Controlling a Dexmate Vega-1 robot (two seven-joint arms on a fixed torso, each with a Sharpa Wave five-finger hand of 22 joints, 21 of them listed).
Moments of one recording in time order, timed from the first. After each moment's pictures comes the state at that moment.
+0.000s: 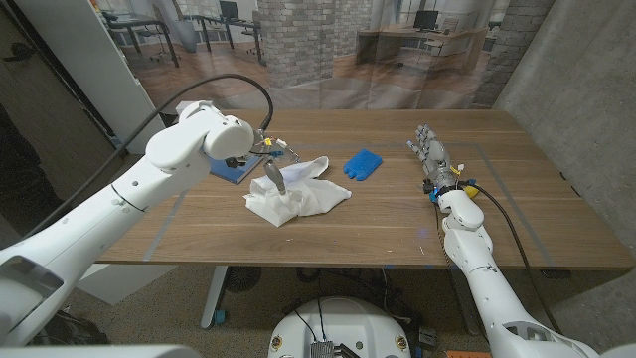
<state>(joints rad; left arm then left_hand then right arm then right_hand) 0.69 0.86 0.47 -2.17 0.90 0.04 -1.09 0.72 -0.10 0.36 -0.10 0.30 -0.14 0.12 0.19 0.20 -0.15 0.11 0.30 0.32 -0.16 0.16 0.23 0.30 -0.18 0.19 0.52 0.20 -0.93 -0.08 0.07 -1.27 0.23 0.34 0.23 0.17 0.13 0.34 0.12 0.25 0.05 0.08 0.19 0.18 0.05 0.08 0.19 0.18 -0.03 0.02 0.19 0.18 0.25 -0.02 0.20 0.17</state>
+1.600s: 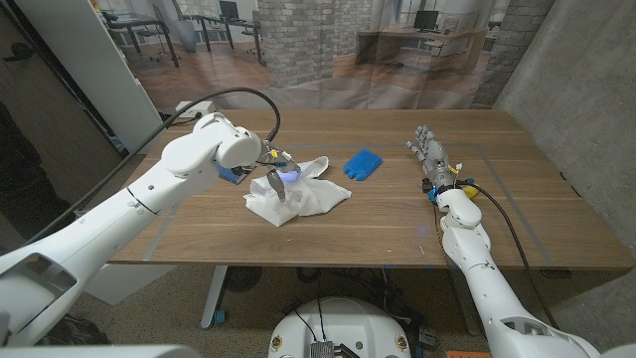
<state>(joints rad) 0.66 0.84 0.54 -2.08 0.96 -0.01 -1.08 0.74 -0.08 0.33 -0.09 0.31 -0.12 0.12 0.20 0.21 -0.15 0.11 0.34 0.35 -0.16 0.16 0.23 0.31 -0.18 0.19 0.51 0.20 -0.91 -0.08 0.07 -1.23 0.22 0.34 0.21 0.17 0.13 0.34 0.12 0.25 0.05 0.08 0.19 0.18 0.05 0.08 0.19 0.18 -0.03 0.02 0.19 0.18 0.26 -0.02 0.20 0.17</state>
